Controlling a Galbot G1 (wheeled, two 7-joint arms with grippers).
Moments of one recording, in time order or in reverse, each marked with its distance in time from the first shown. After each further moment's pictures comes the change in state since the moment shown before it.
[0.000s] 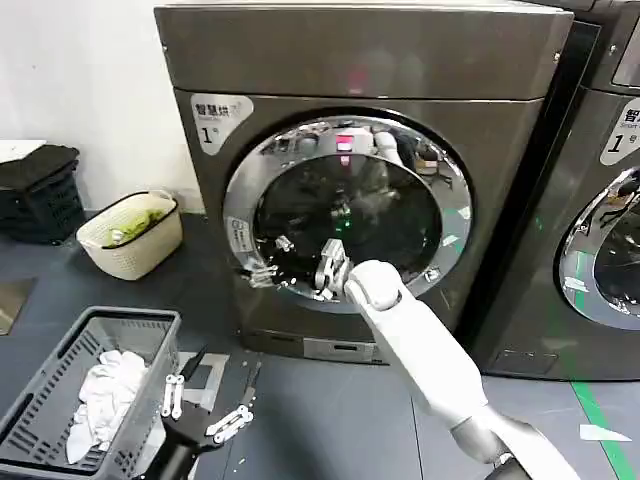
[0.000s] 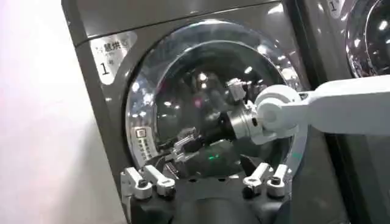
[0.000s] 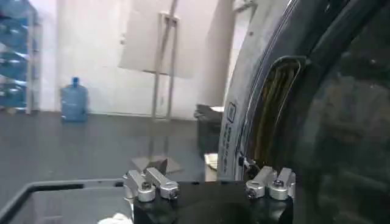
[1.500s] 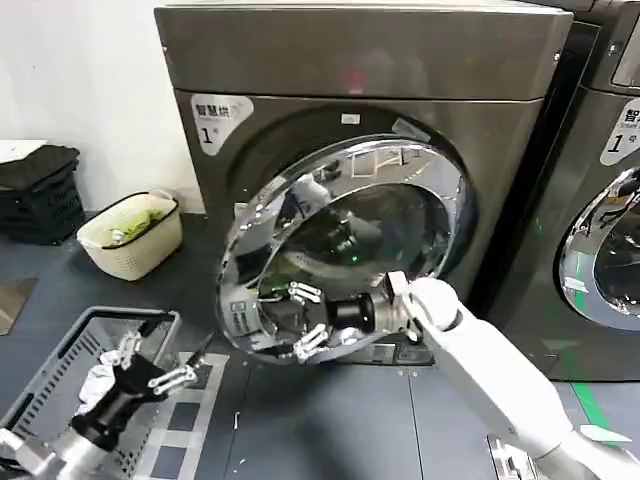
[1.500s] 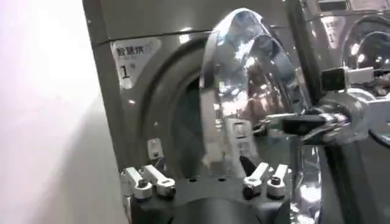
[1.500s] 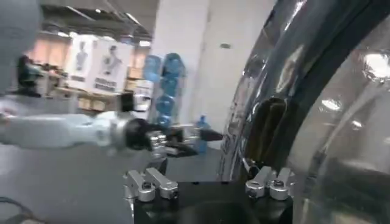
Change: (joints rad) left arm -0.285 0.253 -0.333 0.246 -0.472 0.022 0.281; right arm -0.082 -0.356 -0.047 0.264 0.358 0.191 -0.560
